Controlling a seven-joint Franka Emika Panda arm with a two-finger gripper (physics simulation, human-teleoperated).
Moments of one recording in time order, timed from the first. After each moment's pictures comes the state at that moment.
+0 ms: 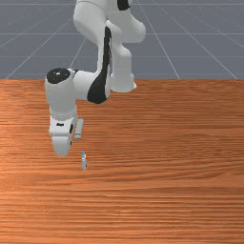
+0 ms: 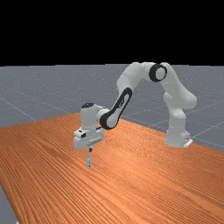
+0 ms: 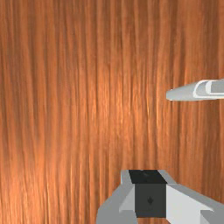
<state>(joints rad) -0.22 0.68 -0.09 -1.78 -0.01 2.42 -1.08</state>
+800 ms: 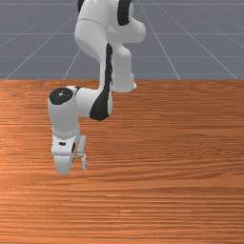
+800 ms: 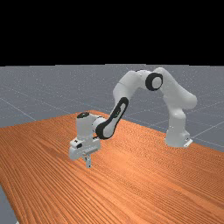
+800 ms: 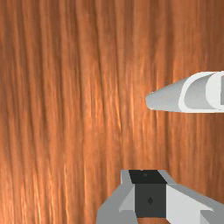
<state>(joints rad) -0.20 0.85 -0.09 -1.60 0.00 2.40 -1.03</state>
